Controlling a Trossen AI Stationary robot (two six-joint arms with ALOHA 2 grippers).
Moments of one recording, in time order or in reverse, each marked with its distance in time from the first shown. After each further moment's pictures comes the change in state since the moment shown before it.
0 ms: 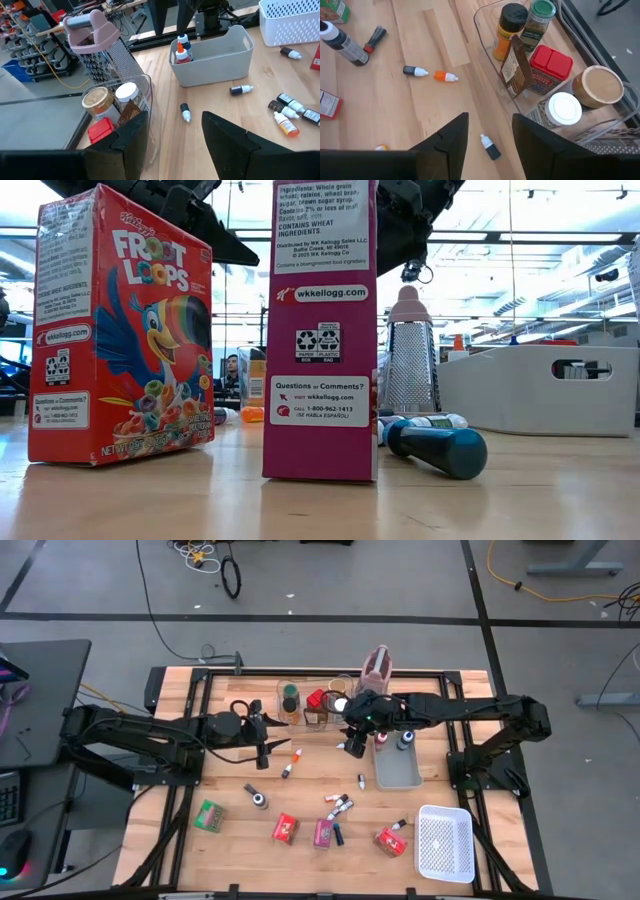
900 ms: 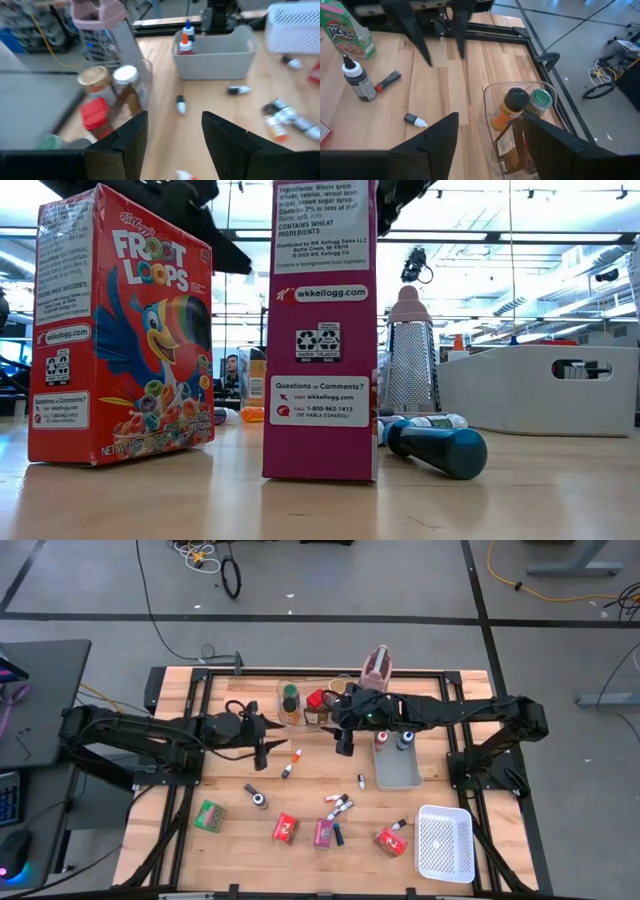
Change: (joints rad) left arm -0.012 -0.028 -0.001 -0.080 -0.010 -0.184; right arm 0.015 0.022 -0.001 0.320 0.000 -0.308
